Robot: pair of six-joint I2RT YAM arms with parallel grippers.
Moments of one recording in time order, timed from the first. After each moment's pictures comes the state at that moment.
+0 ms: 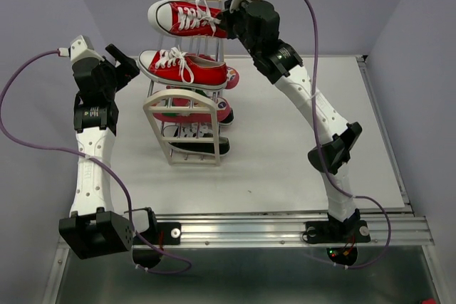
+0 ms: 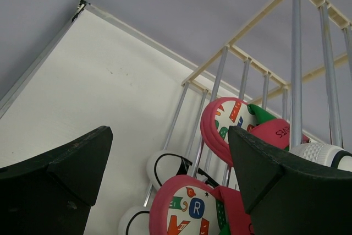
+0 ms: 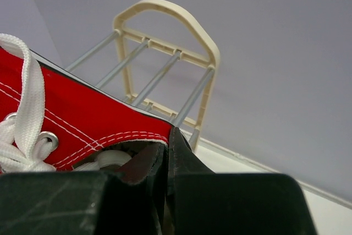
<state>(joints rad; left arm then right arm) 0.15 1.18 1.26 -0.29 -0.01 -0.50 0.68 2.12 2.53 -0.33 0.25 -0.09</state>
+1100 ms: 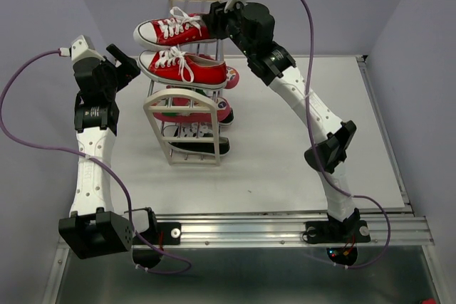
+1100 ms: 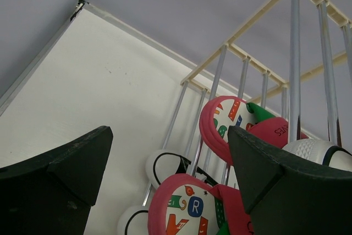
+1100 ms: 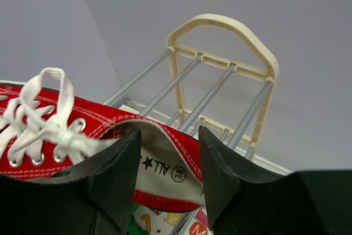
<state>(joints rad) 0.14 1.18 1.26 -0.29 -0.01 -0.50 0.70 2.16 2.53 -0.23 0.14 0.08</state>
